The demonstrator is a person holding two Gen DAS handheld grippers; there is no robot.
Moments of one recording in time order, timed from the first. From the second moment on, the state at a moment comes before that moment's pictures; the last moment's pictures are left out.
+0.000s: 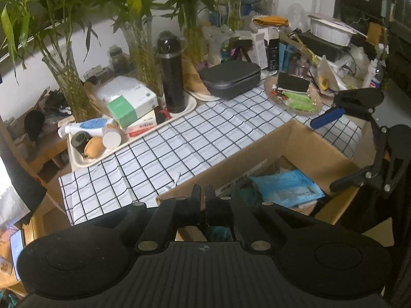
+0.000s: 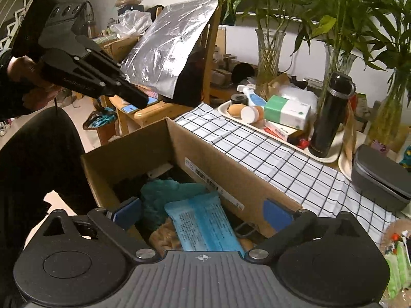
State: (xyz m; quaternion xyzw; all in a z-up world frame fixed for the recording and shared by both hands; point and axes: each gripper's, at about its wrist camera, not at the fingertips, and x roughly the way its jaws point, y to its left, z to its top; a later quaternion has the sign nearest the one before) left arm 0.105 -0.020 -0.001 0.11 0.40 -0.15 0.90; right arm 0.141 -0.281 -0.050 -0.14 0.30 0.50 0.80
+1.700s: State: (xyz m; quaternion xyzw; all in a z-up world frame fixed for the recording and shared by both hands) left arm 0.300 0.021 -0.185 0.07 0.56 -0.20 0.80; right arm 0.236 -0.288 -0.066 -0.07 0.35 0.30 0.88
